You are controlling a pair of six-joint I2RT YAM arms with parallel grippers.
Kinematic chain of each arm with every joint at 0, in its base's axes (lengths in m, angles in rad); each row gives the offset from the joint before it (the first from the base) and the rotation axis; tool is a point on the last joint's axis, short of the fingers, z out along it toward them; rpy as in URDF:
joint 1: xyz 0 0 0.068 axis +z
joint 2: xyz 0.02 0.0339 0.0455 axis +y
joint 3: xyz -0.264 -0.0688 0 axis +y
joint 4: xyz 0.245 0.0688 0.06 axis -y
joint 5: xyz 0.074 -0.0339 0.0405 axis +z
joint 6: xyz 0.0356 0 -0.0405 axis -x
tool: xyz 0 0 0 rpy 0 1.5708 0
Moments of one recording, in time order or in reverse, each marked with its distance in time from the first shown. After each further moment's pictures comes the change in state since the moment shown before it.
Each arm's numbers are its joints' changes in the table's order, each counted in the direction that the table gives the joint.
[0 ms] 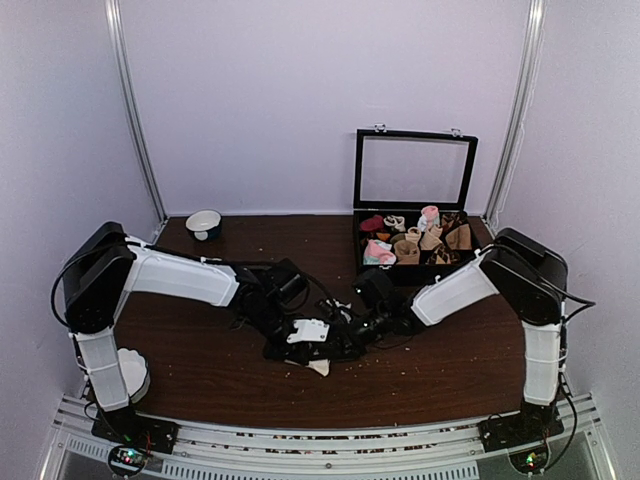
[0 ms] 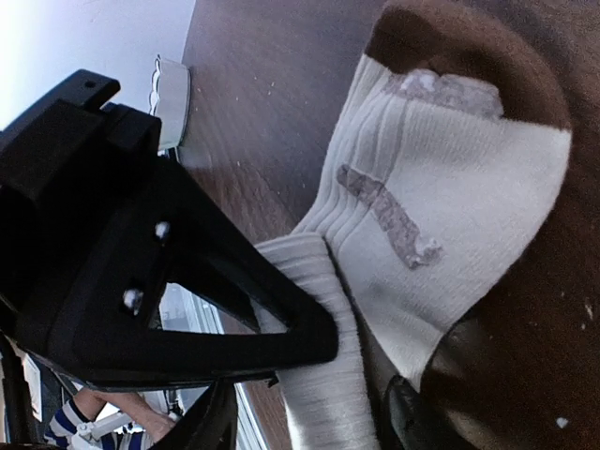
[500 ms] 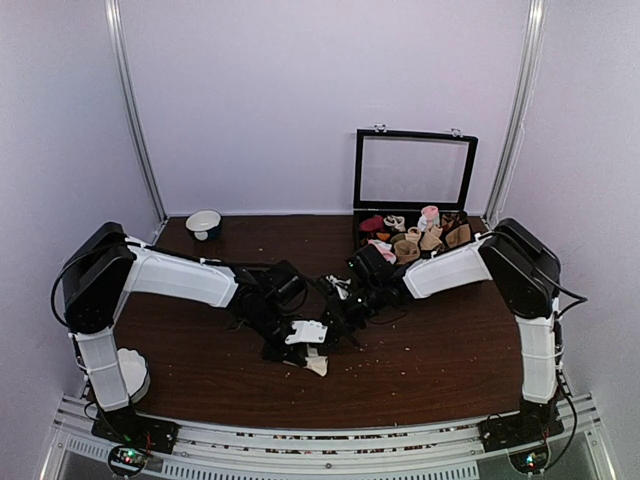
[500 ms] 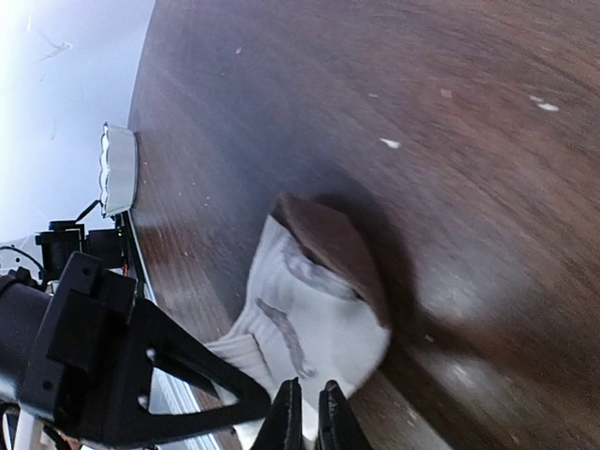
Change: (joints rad) left arm 0.004 -0.007 0.015 -0.003 -0.010 0.001; right arm -0.076 0.053 -0.247 -0.288 -0.103 0.133
